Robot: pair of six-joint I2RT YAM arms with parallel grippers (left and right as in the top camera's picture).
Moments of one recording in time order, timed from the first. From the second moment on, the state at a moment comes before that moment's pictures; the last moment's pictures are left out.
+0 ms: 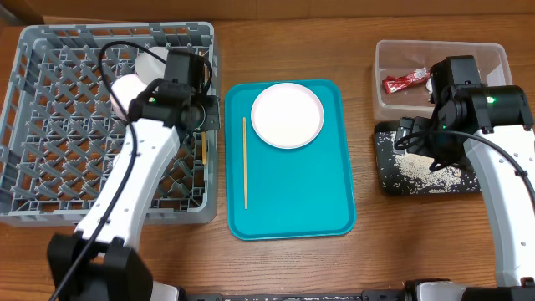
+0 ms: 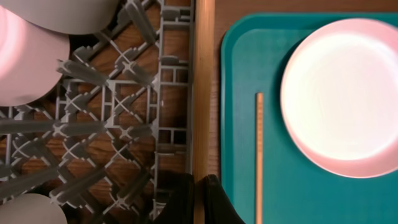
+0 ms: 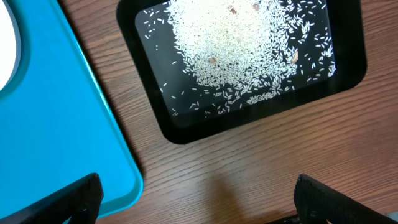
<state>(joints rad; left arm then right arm) -0.20 1.62 1.37 -0.84 -0.08 -0.24 0.05 1.49 1.51 -1.45 0.12 0.33</state>
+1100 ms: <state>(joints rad) -0.21 1.70 1.37 -0.89 -0.13 -0.20 0.05 1.49 1.51 -1.45 0.12 0.33</state>
